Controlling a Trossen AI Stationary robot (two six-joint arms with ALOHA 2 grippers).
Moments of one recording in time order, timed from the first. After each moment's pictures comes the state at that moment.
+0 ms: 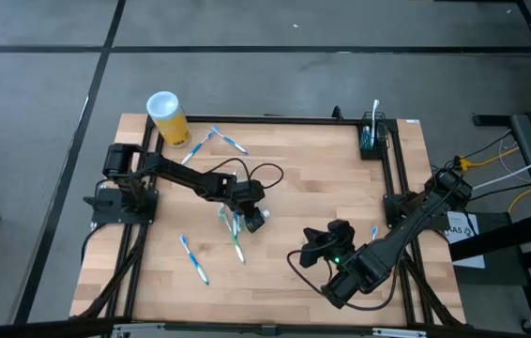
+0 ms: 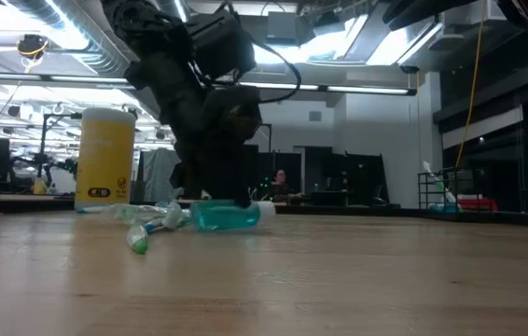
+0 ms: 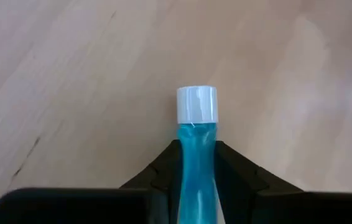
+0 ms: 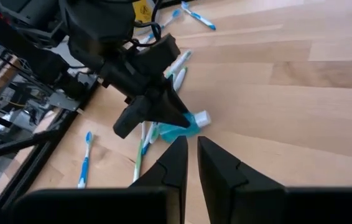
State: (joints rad) left arm 0.01 1.79 0.96 -0.13 0.10 -0.63; right arm 0.75 1.75 1.38 -1.03 1.05 2.01
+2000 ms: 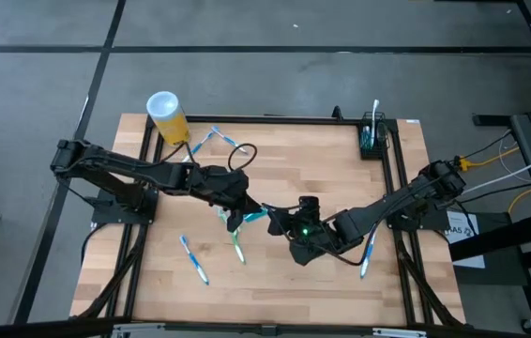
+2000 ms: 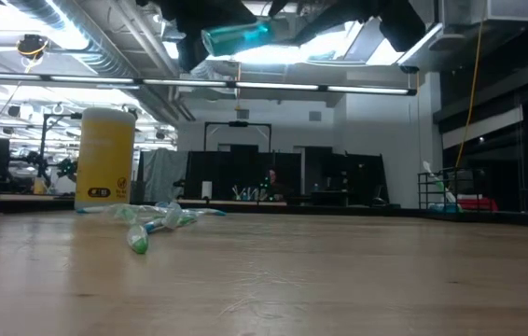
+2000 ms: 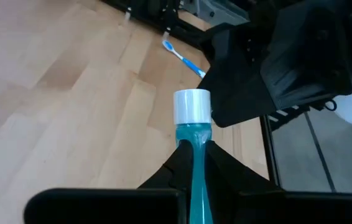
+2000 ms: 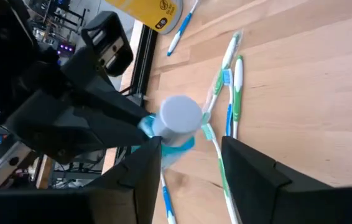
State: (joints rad) left arm -0.10 1.33 0.96 -0.11 0.04 -0.51; right arm 0.47 1.74 1.38 -0.48 0.86 1.78
